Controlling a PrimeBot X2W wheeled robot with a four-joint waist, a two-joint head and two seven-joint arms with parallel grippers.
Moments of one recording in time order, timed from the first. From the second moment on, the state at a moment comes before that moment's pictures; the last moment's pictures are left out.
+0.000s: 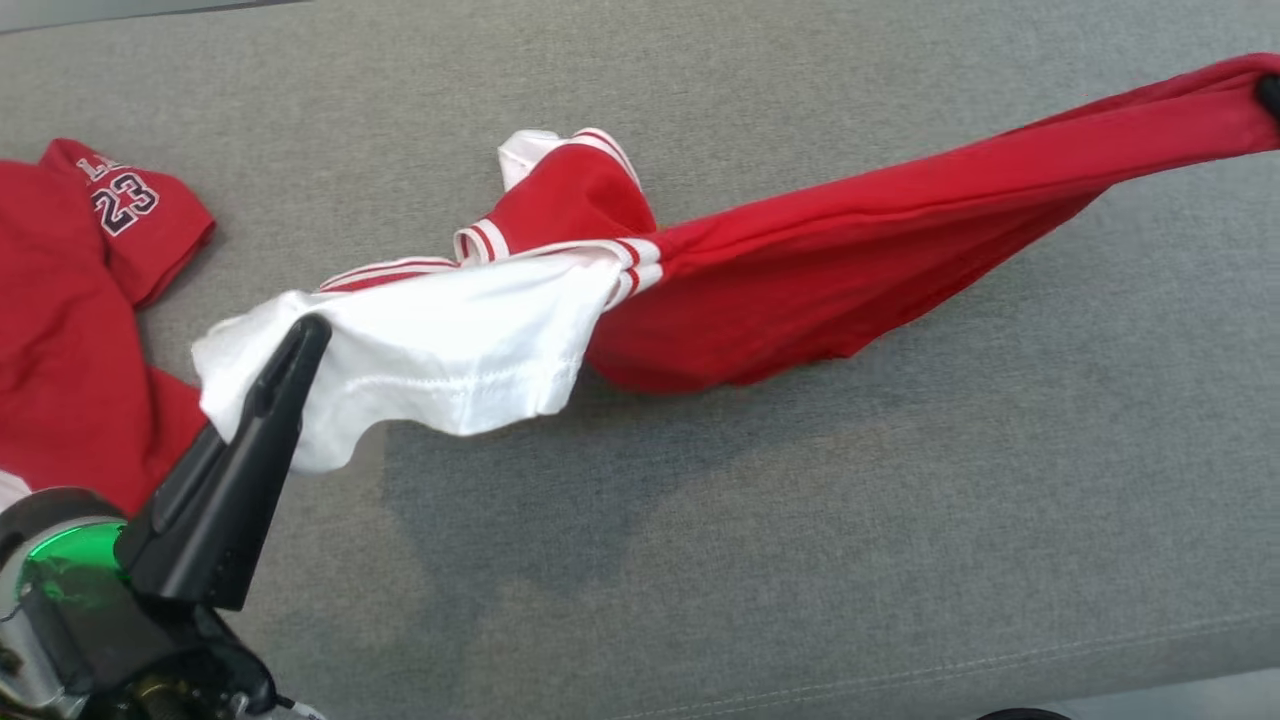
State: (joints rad) left arm -0.01 0.20 0.01 -0.85 -1.04 -0.02 0.49; right arm -0.81 -1.29 0.87 -0.17 1.64 0.13 -0.19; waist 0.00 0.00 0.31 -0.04
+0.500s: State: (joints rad) left arm -0.51 0.30 0.01 -0.71 -1.12 0.14 0.69; right arm -0.86 -1.29 0.68 -0.20 1.81 0.13 -0.26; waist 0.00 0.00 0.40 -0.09
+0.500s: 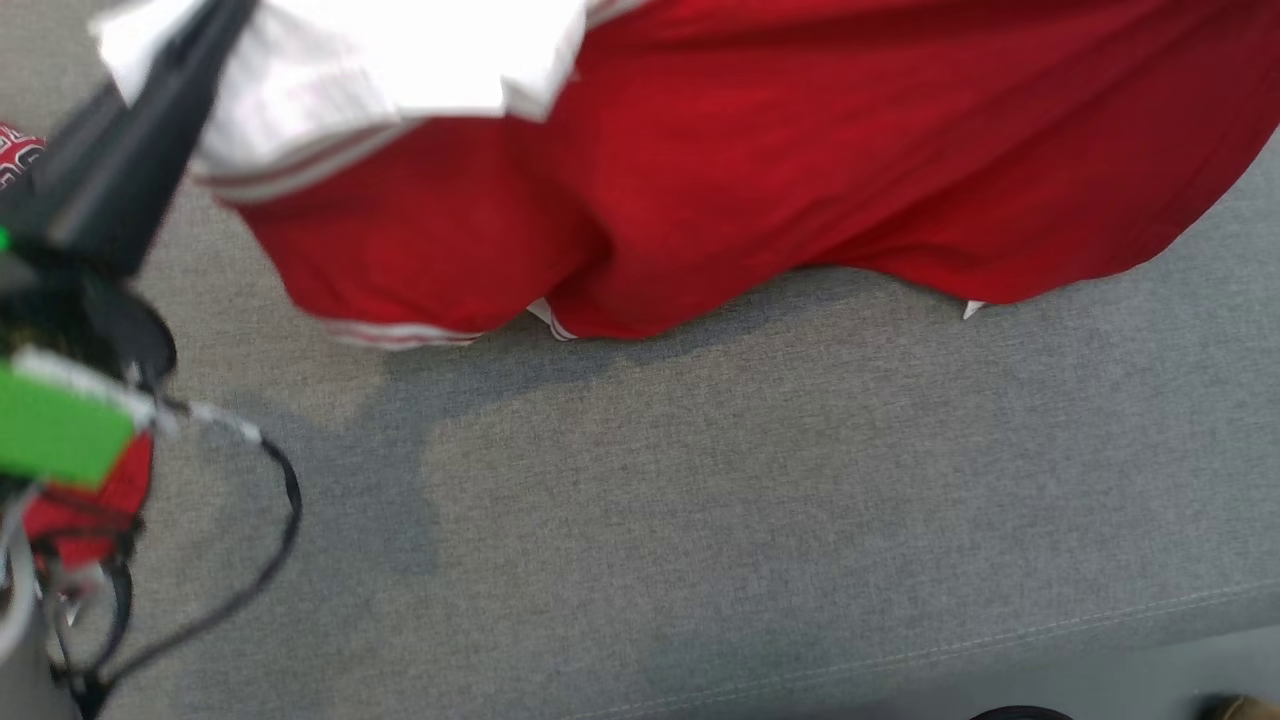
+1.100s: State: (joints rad) left arm -1.60 0.19 -0.14 0.49 -0.67 -0.09 -0.05; right arm -1.81 -0.26 0.29 0.91 1.14 0.13 -0.26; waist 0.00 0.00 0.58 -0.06
